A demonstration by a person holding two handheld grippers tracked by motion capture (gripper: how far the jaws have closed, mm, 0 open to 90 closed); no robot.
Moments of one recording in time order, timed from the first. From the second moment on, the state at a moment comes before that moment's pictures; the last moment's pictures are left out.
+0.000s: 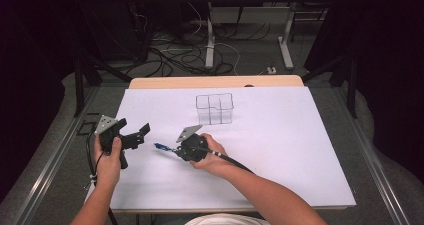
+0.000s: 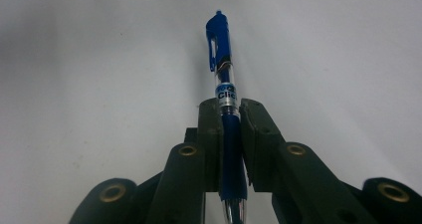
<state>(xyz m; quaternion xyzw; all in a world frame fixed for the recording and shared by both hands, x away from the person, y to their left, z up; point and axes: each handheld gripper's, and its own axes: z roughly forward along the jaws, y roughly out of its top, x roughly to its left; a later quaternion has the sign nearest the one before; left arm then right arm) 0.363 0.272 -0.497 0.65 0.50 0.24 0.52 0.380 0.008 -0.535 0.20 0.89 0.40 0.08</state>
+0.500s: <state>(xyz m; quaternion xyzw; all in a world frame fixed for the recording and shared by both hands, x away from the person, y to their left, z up) 0.363 0.265 -0.496 0.66 0.49 0.24 0.52 0.378 -0.066 -0.519 0.24 0.88 0.41 0.09</state>
